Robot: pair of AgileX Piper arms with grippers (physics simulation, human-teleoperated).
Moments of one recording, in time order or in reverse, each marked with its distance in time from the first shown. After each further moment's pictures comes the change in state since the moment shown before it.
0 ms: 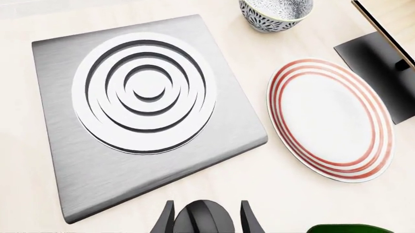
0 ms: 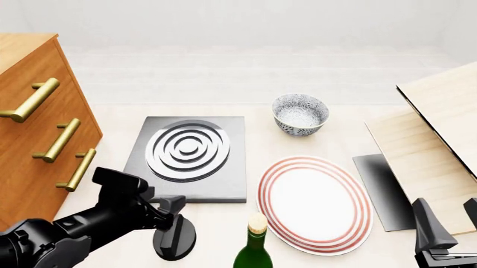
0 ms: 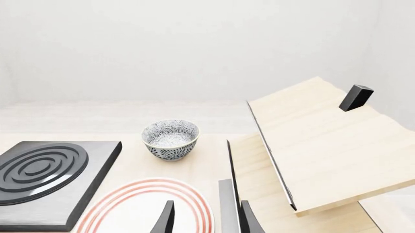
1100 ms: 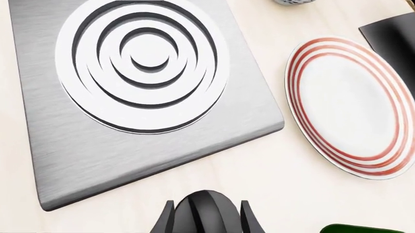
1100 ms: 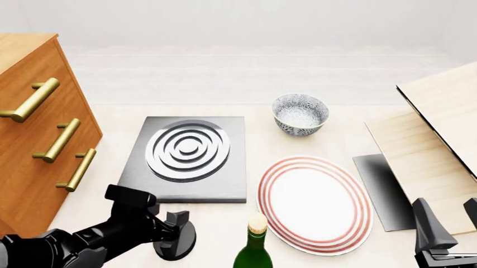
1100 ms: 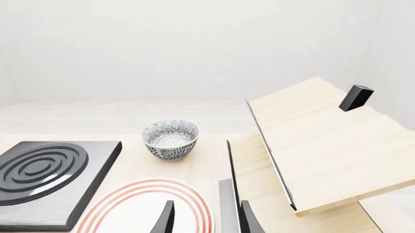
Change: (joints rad) left arm -0.004 0.202 0.075 -0.203 -0.068; right arm 0.000 0.000 0.000 0.000 0.000
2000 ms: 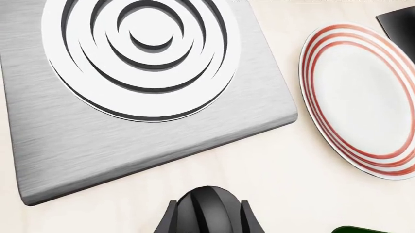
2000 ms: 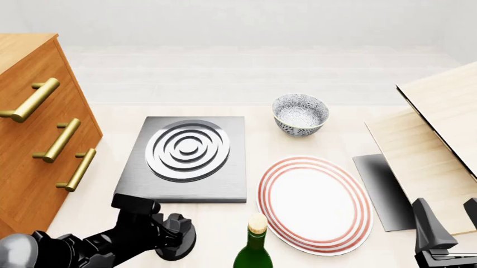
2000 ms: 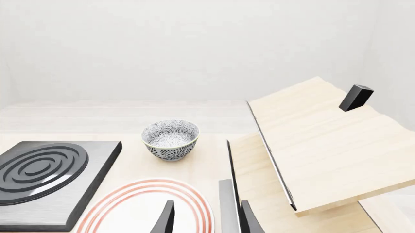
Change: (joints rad) left arm 0.001 0.145 0.028 -0.130 -0.057; right arm 0.000 0.000 0.000 0.000 0.000
